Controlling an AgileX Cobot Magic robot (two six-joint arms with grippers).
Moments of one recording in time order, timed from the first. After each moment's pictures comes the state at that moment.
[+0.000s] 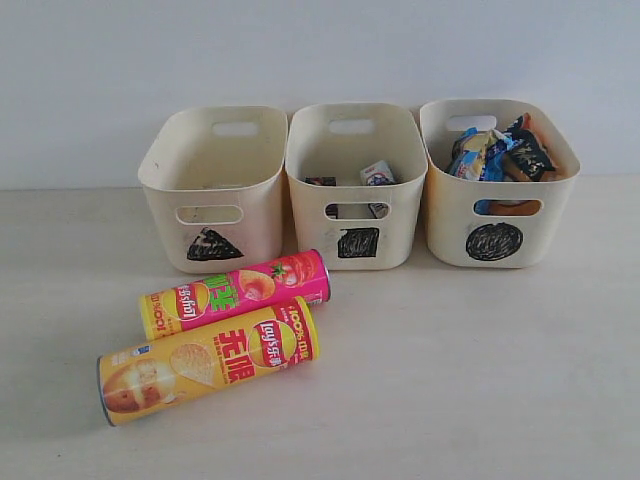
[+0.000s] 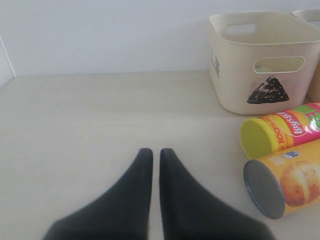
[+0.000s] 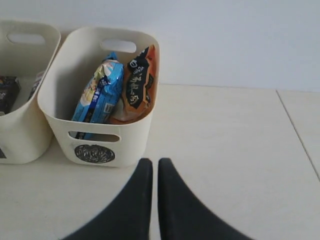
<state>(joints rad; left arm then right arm) 0.04 0.00 0.00 0.04 0.28 0.02 0.04 0.95 -0.85 -0.14 0.43 0.07</state>
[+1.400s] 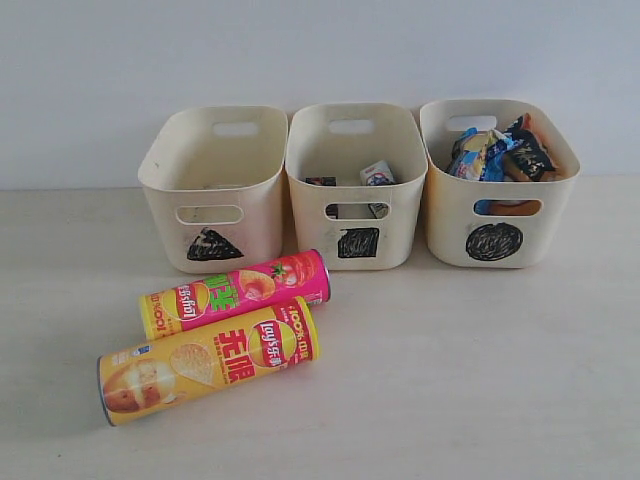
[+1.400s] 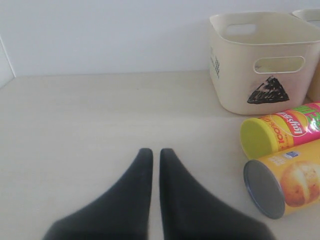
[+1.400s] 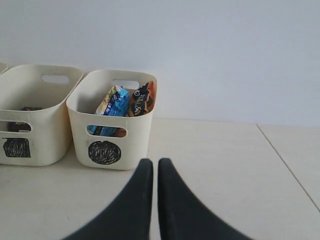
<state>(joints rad) 0.04 0.00 0.00 0.04 0.28 0.02 0.04 0.14 -0.37 -0.11 0.44 0.04</state>
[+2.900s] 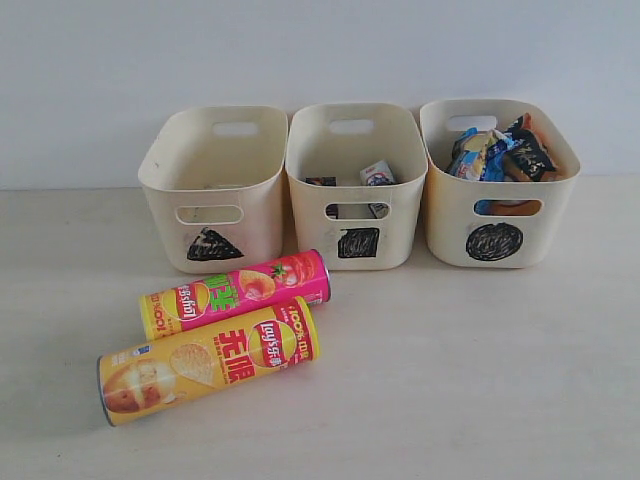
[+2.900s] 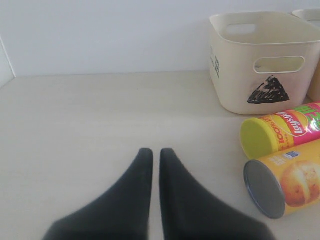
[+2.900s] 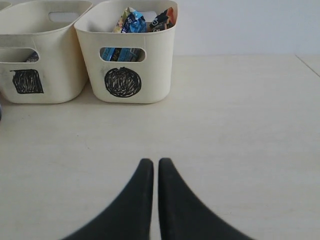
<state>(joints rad) 0.04 0.00 0.00 0.04 0.28 0.02 0.04 0.01 0.00 0.03 0.33 -0.01</state>
